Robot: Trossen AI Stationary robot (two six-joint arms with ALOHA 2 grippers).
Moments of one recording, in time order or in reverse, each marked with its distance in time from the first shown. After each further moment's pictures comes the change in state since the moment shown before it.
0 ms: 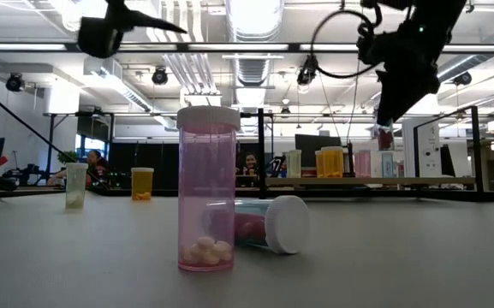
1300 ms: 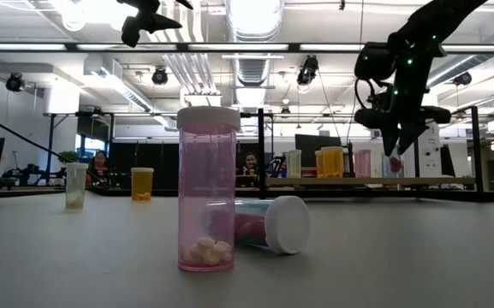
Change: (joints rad) left arm 0.661 -0.203 0.046 0.285 0.126 0.707; right arm -0.729 0.062 -0.076 0.165 0.018 -0.100
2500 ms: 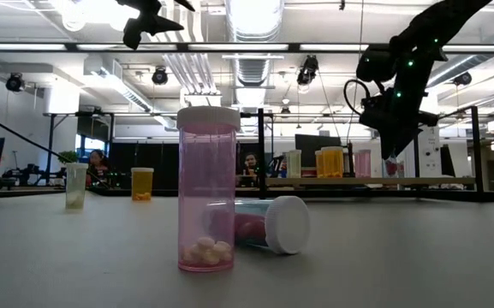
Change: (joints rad) left arm -0.002 0.007 -0.010 0.003 0.017 -0.010; right arm -0.036 -0.002 -0.021 0.056 -0.114 -0.347
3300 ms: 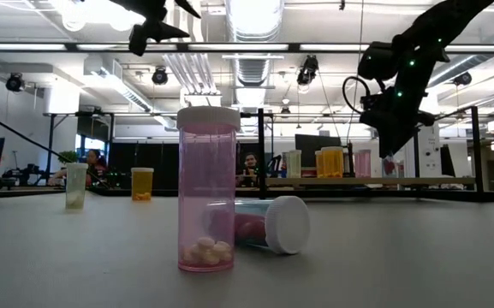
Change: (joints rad) left arm 0.000 0.040 -0.001 -0.002 0.011 -0.078; right arm -0.007 -0.024 -0.019 0.047 -0.004 -0.064
